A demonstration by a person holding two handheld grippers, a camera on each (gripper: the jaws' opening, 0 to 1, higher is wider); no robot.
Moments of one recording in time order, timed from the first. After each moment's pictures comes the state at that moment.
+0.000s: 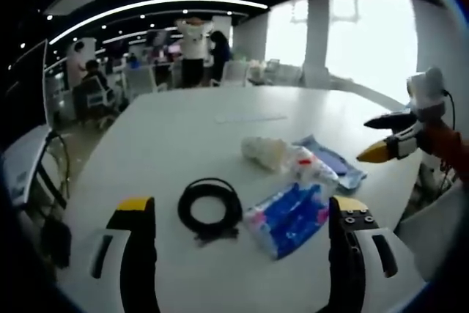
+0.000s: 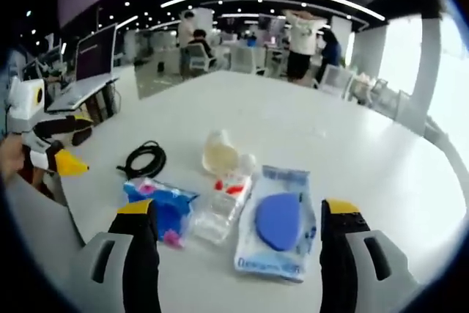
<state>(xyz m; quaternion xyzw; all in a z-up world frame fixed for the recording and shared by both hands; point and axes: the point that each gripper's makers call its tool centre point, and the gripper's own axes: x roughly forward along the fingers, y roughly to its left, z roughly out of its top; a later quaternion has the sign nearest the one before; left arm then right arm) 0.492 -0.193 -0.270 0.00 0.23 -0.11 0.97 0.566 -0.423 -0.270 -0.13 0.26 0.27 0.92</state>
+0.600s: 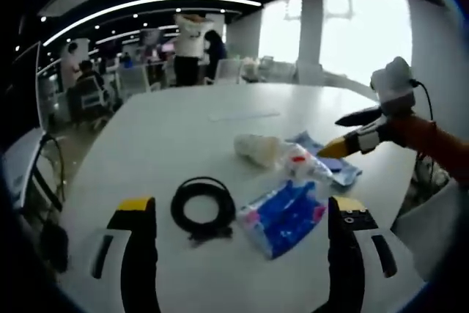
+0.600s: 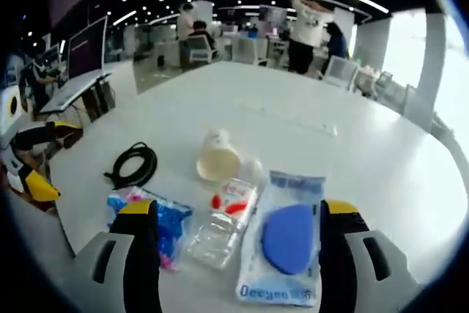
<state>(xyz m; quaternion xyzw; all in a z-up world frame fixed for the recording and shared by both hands) 0.493 -0.201 -0.274 0.00 0.24 -0.13 0.96 0.606 -0.399 -0.300 -0.13 0.29 0.27 0.91</state>
